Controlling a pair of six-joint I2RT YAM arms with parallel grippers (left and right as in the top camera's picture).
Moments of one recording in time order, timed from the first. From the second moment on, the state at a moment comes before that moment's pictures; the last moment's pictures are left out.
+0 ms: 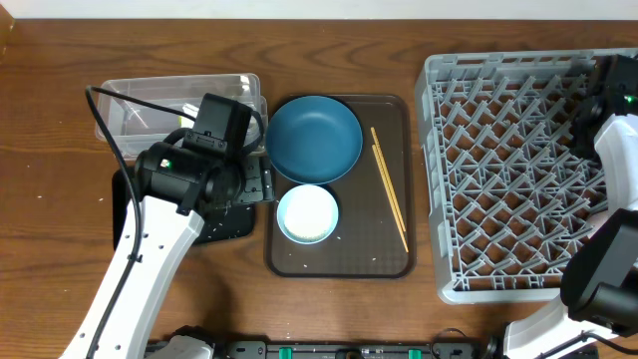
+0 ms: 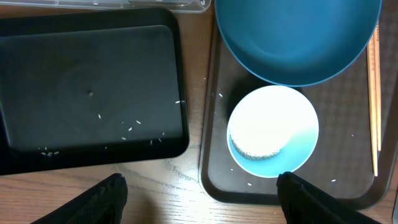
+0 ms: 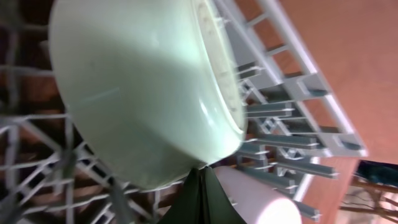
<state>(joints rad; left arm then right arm) -0.31 1.33 1.34 -1.24 -0.06 -0.41 -0.31 1.82 1.45 -0.84 0.62 0.25</state>
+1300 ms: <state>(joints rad) -0.31 1.33 1.34 -1.24 -0.06 -0.41 -0.31 1.81 1.45 -0.83 0.61 0.26</state>
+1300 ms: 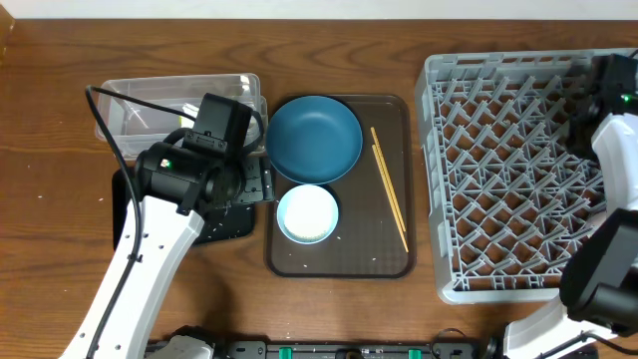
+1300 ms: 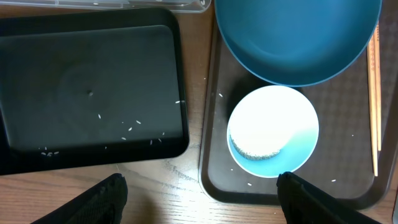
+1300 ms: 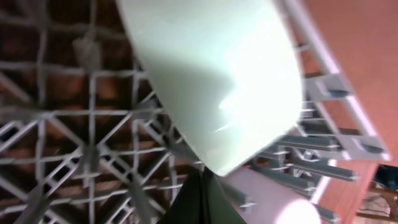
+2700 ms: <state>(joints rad) -0.31 1.33 1.34 -1.24 -0.06 -0.41 -0.31 1.84 1.45 -0.78 0.41 0.12</state>
